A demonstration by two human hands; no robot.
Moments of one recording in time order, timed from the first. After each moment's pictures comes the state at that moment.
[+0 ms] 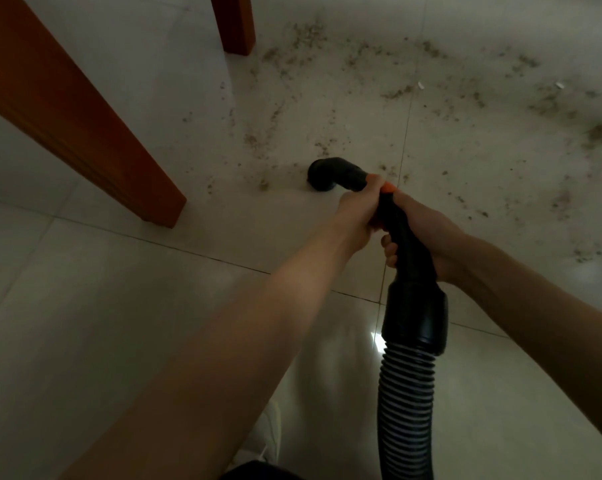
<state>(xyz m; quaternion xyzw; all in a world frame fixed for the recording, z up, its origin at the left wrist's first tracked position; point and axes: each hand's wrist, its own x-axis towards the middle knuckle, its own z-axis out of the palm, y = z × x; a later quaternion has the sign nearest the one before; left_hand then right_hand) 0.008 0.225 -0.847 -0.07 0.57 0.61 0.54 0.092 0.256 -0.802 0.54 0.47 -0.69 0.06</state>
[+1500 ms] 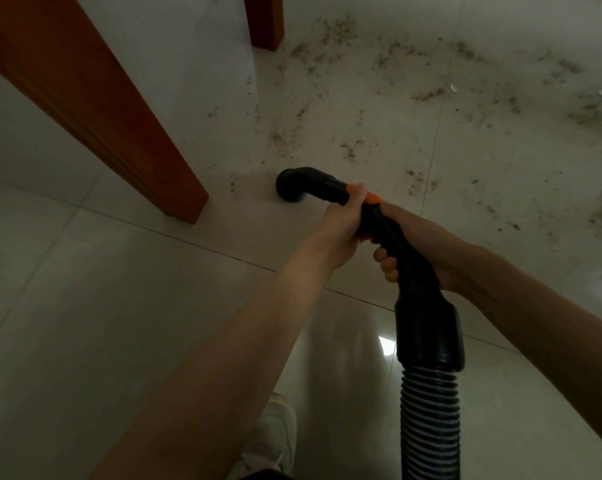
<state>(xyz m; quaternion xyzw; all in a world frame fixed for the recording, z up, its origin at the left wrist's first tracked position) -0.024 0.178 -0.865 -0.02 0.56 0.65 0.51 0.061 0.236 -0.804 0.49 0.50 -0.69 0.16</state>
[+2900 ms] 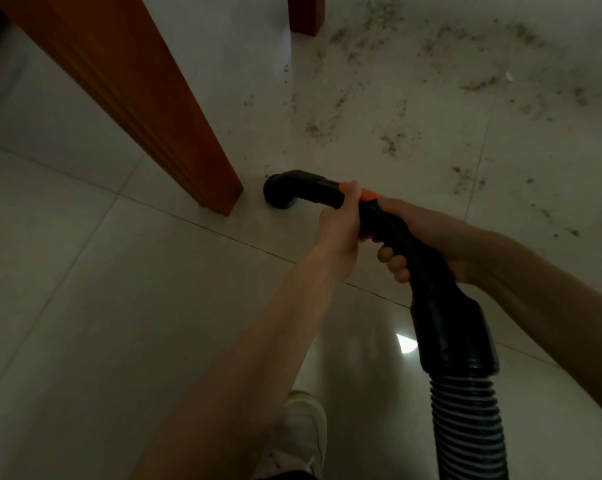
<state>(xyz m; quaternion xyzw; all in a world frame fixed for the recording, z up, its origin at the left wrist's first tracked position) -0.047 0.139 -0.870 -0.08 0.58 0.68 0.44 0.020 0.215 -0.803 0.44 0.52 -0.68 0.26</state>
